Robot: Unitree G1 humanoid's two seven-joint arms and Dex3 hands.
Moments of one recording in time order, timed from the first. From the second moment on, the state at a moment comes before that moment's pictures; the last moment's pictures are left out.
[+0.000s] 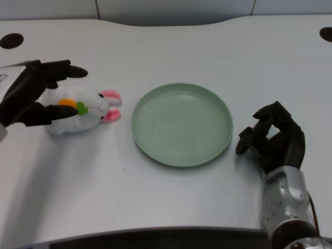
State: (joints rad) left arm -0.35 0.64 -0.02 0.19 0.56 -0.23 -0.18; right arm -0.54 0.01 -0.40 1.12 0.32 -0.48 0.16
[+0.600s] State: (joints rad) left arm -0.67 0.74 -0.26 0.31 0.72 -0.08 -0.54; right arm -0.54 0.01 -0.40 1.12 0.32 -0.49 0.17
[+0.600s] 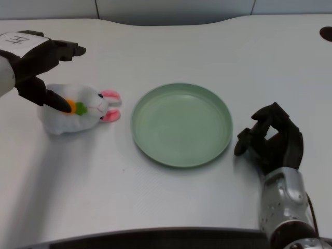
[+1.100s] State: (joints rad) left arm -0.85 0.61 -0.43 0.69 0.77 -0.07 -0.52; right arm -0.53 0.00 -0.41 1.11 0.33 -0.49 0.18
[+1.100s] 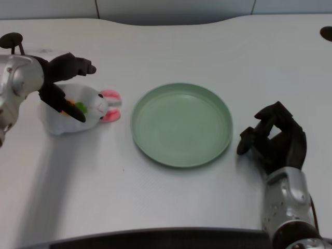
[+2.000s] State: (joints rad) left arm -0.98 0.50 -0.64 1.22 0.88 -0.16 -0.08; right arm -0.53 0.00 -0.40 1.08 0.33 -0.46 0.18
